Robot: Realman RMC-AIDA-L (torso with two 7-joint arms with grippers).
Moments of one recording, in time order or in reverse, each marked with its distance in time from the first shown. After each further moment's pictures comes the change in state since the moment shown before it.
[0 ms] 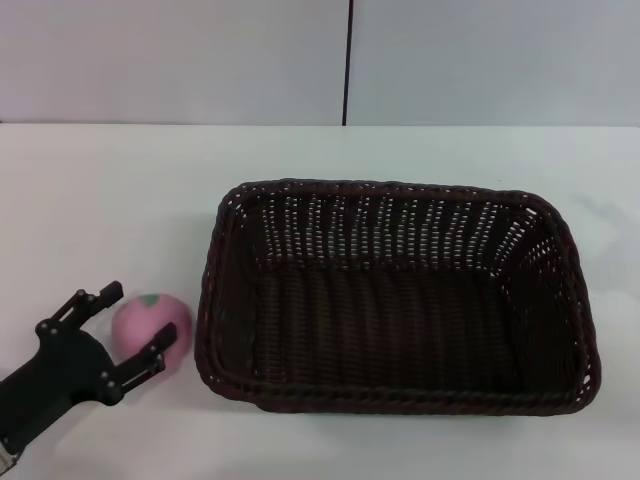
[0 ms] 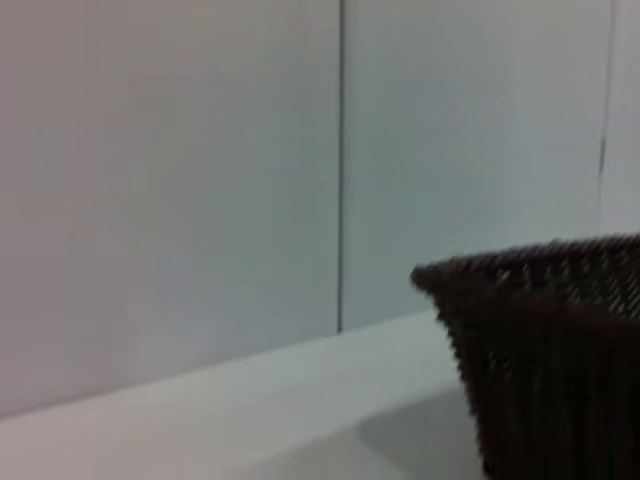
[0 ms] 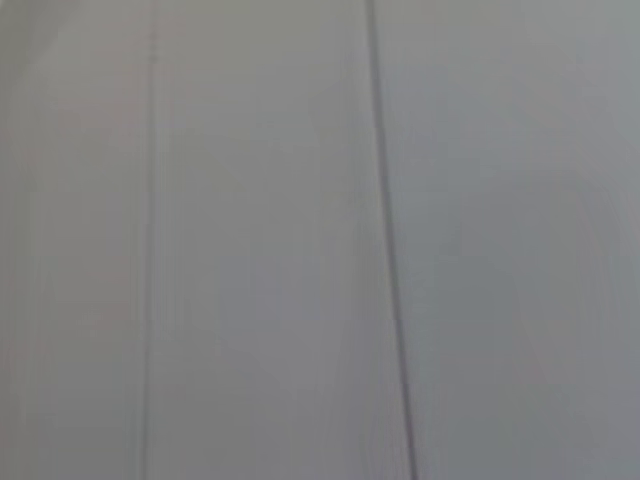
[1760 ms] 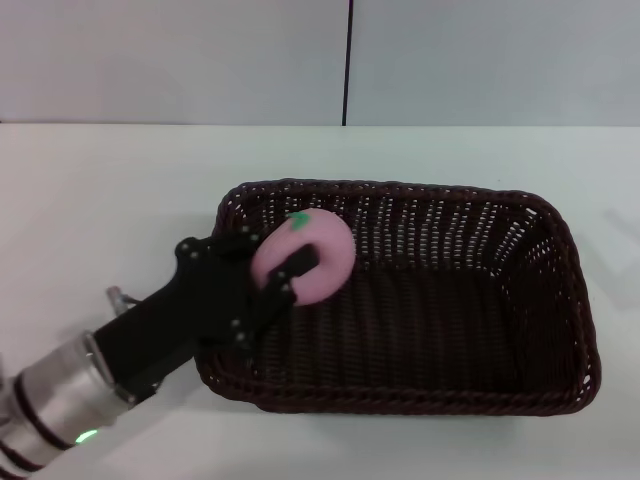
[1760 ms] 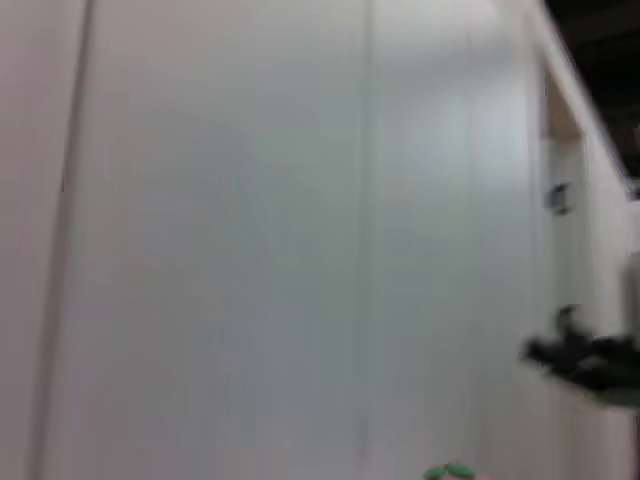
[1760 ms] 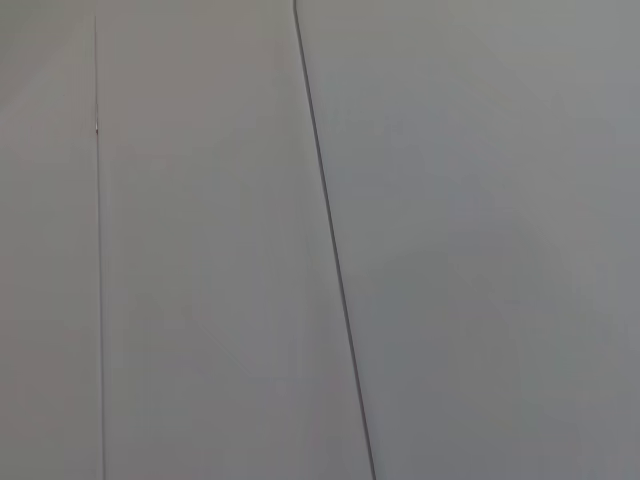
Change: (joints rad) left arm -0.280 -0.009 0.027 -0.289 0.000 0.285 0.095; right arm 0.013 0.001 0.103 0.196 0.007 -0.126 -0.074
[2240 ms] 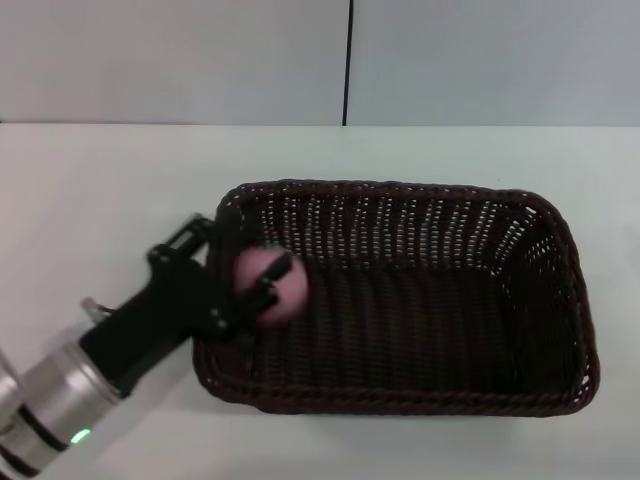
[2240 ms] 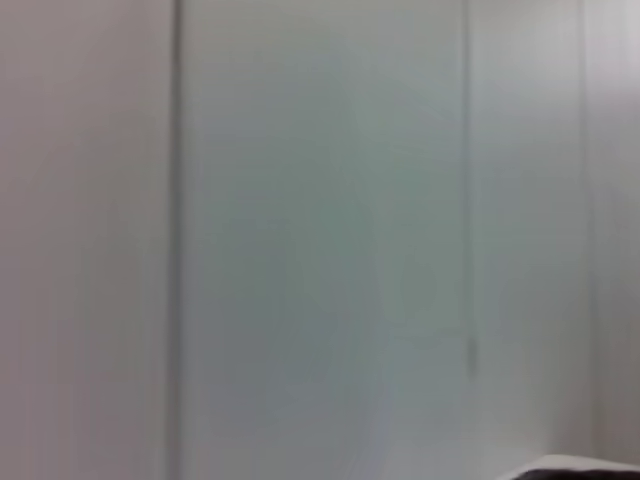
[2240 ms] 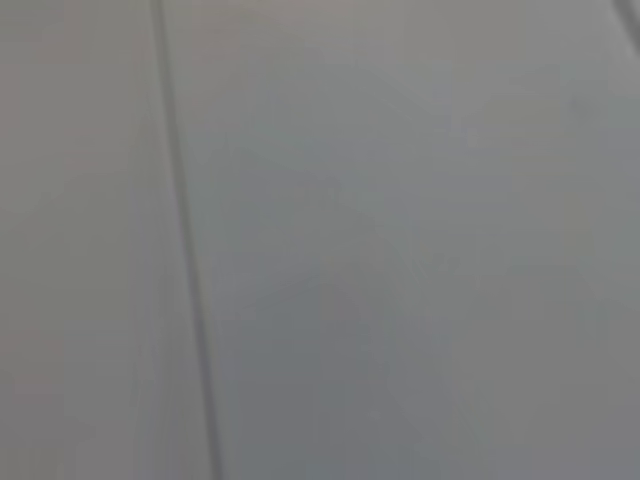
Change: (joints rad) left arm 0.044 0.007 -0.103 -0.041 -0.006 -0.143 0.120; right arm 0.028 0.001 0.209 0.210 0.000 -0.027 -0.095
